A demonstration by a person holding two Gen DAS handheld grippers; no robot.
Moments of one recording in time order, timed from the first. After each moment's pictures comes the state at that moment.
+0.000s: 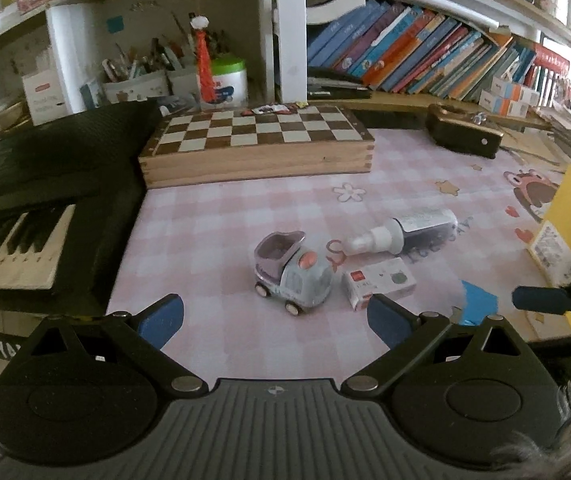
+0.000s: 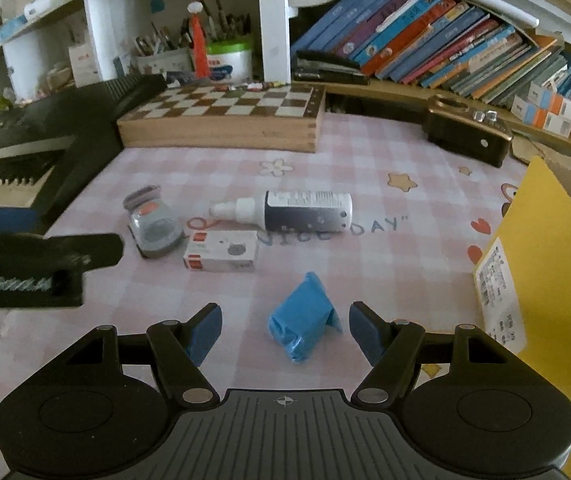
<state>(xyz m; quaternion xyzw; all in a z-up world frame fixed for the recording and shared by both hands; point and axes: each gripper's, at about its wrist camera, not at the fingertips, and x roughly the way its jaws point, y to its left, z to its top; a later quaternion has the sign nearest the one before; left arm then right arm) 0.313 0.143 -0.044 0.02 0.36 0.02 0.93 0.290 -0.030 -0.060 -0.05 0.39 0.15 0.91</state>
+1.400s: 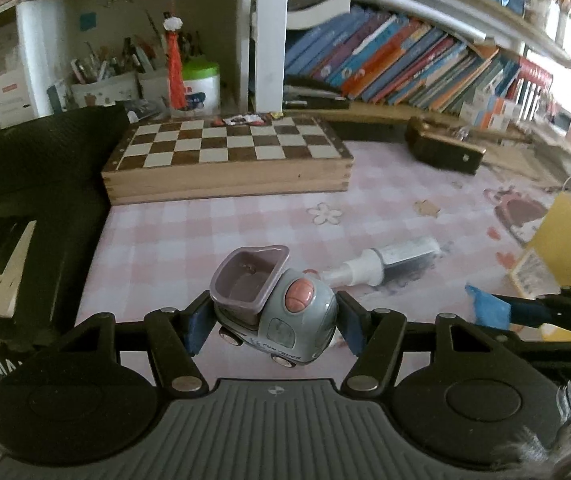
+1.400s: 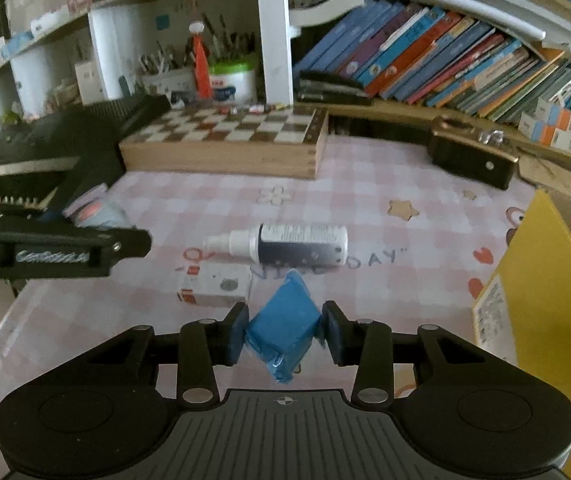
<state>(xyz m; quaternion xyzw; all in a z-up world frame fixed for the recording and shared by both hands) 0.334 0.143 -0.032 -0.02 0.36 -0.02 0.93 0.304 -0.041 -0.046 -0.04 0.37 0.17 0.91</state>
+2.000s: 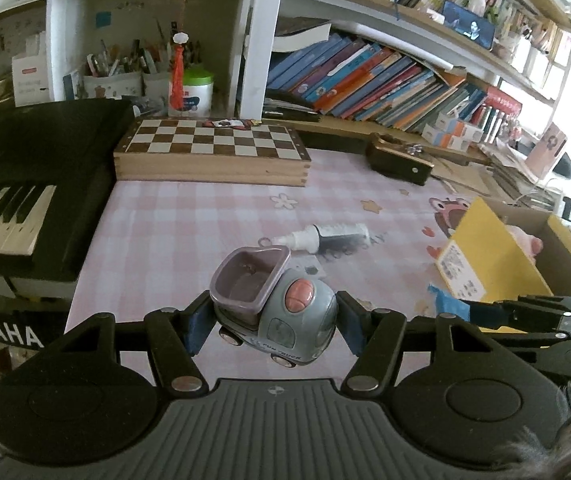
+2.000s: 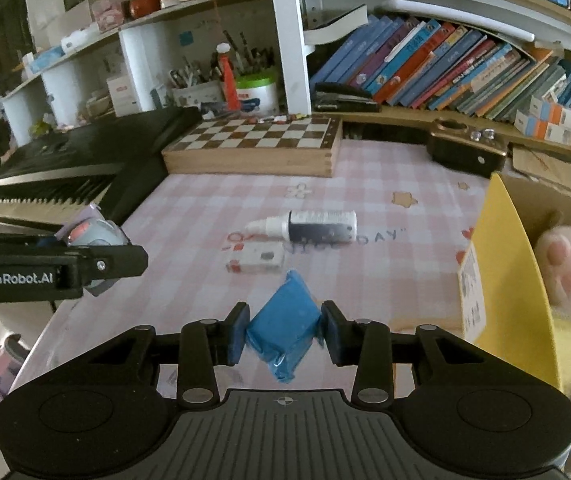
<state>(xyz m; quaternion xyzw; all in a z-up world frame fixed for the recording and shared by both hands) 0.240 0.135 0.002 -0.07 0.35 -0.04 0.93 0.241 -0.064 -0.013 -0.02 0.37 0.20 0.91</state>
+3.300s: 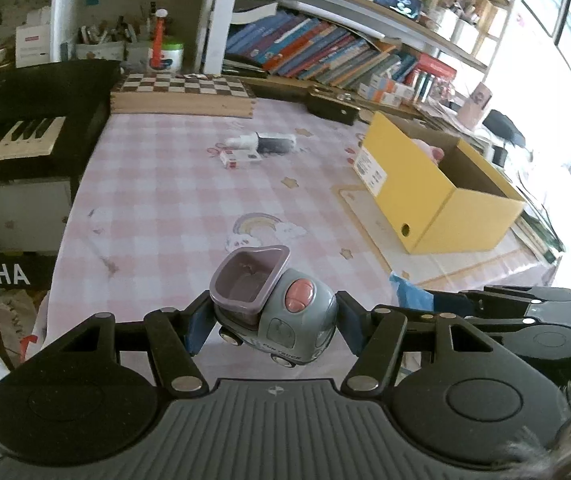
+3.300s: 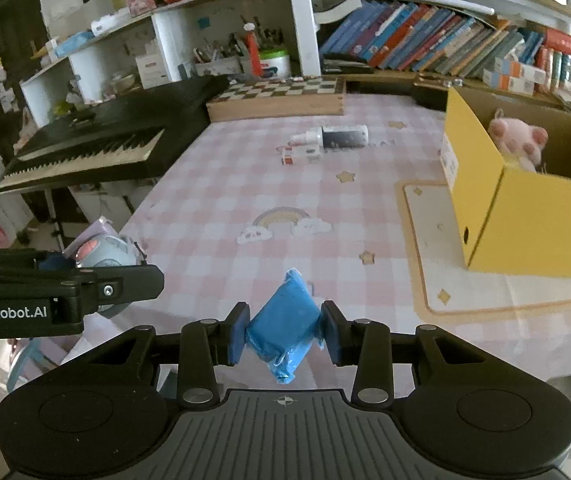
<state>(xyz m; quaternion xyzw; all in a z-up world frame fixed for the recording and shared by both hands) 0.055 0.128 -0.005 -0.07 0.37 -0.11 0.92 0.062 -0.067 -0.010 0.00 0.39 0.18 0.90</state>
